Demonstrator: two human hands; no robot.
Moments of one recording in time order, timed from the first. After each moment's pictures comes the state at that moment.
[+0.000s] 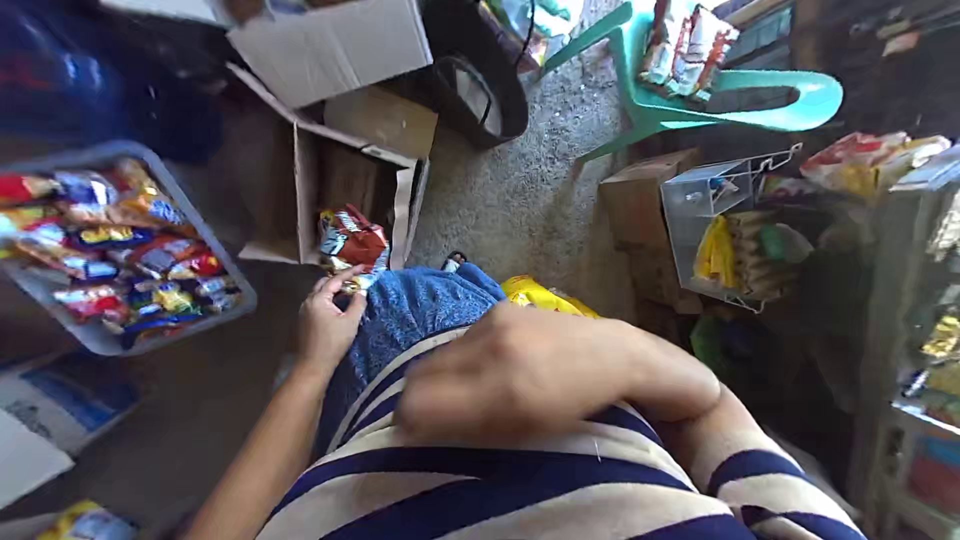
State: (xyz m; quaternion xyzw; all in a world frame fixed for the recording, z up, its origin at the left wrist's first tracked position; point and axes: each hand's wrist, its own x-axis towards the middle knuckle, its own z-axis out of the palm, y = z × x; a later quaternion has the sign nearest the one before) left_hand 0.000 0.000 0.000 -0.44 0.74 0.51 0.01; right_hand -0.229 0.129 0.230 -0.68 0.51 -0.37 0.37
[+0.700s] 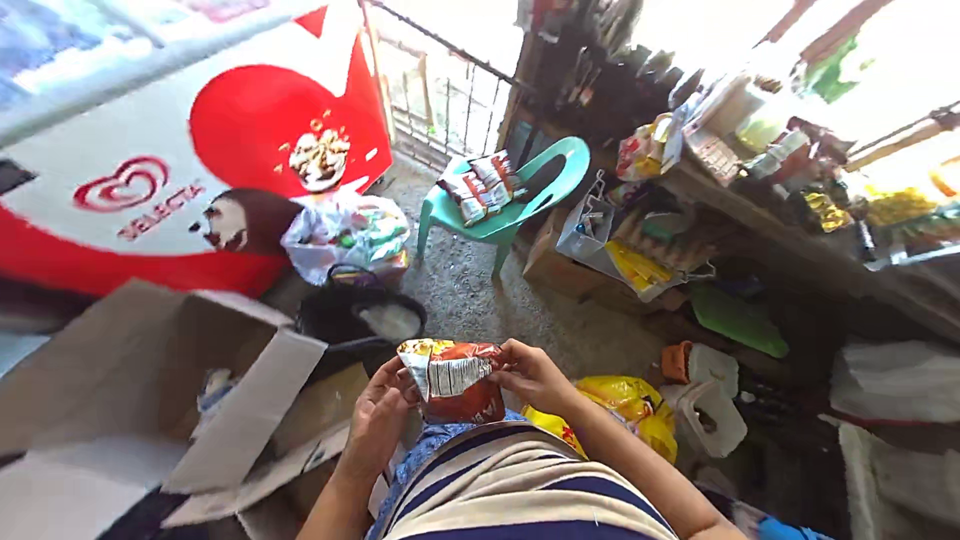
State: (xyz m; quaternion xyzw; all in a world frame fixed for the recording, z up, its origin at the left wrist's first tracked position) left_hand -0.373 0.047 0.096 -0.08 0.50 0.86 0.01; right_hand -0.428 0.302 0.139 -0.23 0.71 -0.65 0.17
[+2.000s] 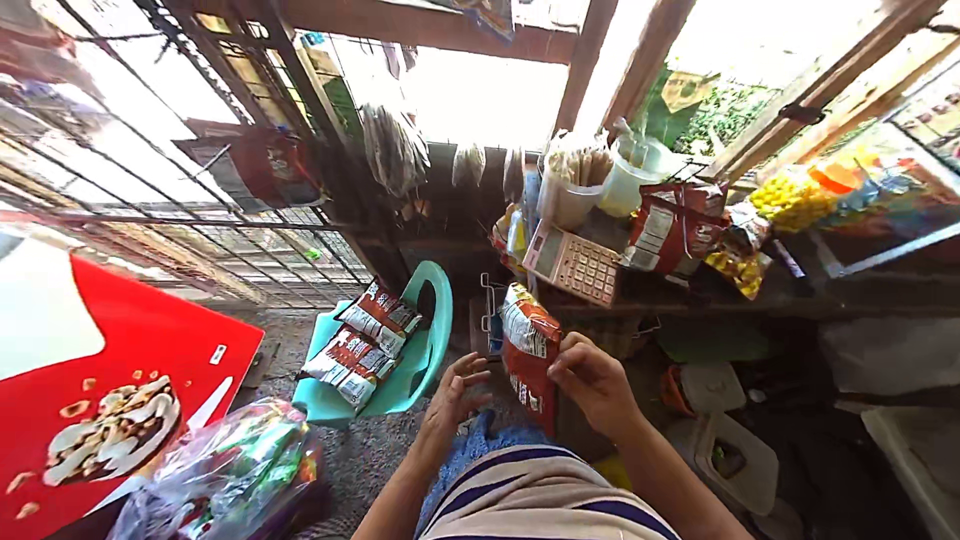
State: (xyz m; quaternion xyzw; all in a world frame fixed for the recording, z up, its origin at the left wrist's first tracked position) left_hand -0.801 0.405 0.122 0.15 0.57 0.76 0.28; right_hand -0.728 0.635 0.208 -0.13 0.71 -0.66 -0.20
